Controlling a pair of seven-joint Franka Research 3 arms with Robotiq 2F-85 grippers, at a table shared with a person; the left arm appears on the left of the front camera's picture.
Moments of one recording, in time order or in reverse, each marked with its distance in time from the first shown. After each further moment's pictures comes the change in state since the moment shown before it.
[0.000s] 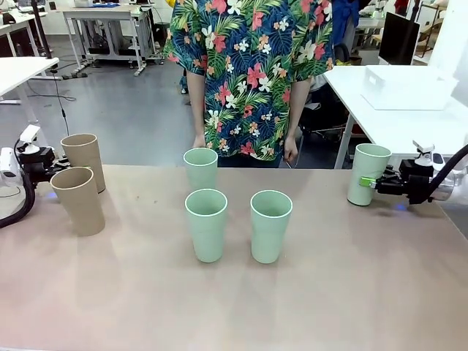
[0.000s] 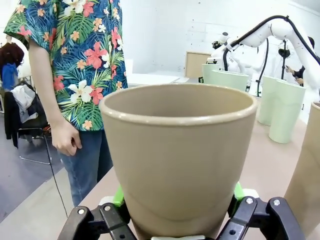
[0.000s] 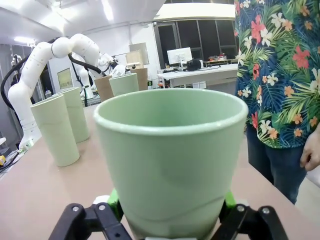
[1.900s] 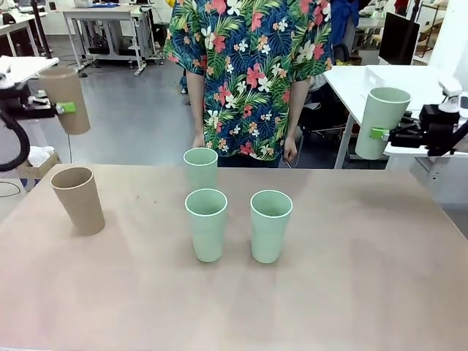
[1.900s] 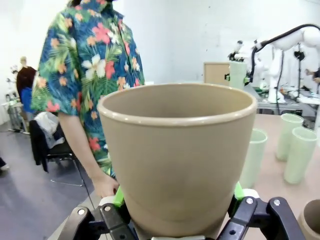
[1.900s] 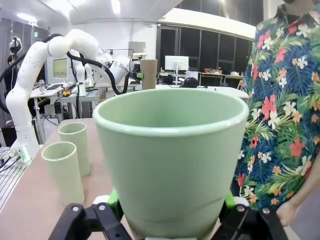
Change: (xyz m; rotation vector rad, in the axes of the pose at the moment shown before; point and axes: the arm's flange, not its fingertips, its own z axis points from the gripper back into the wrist) left arm 0.192 0.012 0.006 0.084 -0.004 -0.127; right arm 0.161 0.070 -0.018 -0.035 -0.004 0.200
